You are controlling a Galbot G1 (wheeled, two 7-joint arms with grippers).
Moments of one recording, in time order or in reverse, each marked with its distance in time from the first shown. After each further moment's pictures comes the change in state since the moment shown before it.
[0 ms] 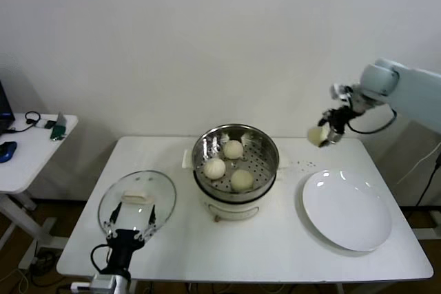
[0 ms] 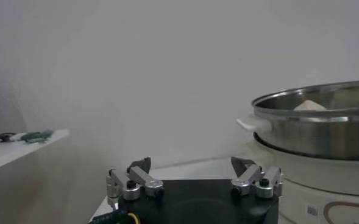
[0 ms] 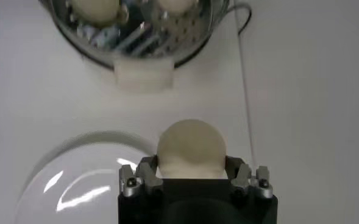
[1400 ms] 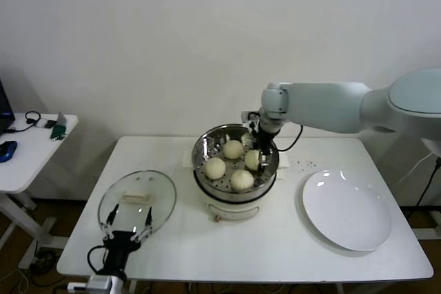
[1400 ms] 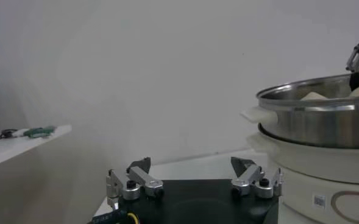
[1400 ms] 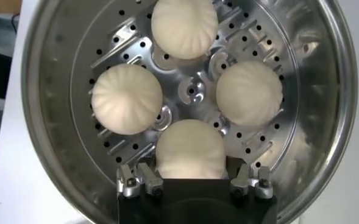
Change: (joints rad) left arm -0.006 0.035 -0.018 0.032 -0.028 -0.014 0.001; right arm -0.071 0.437 -0.203 0.004 0.185 -0.127 0.135
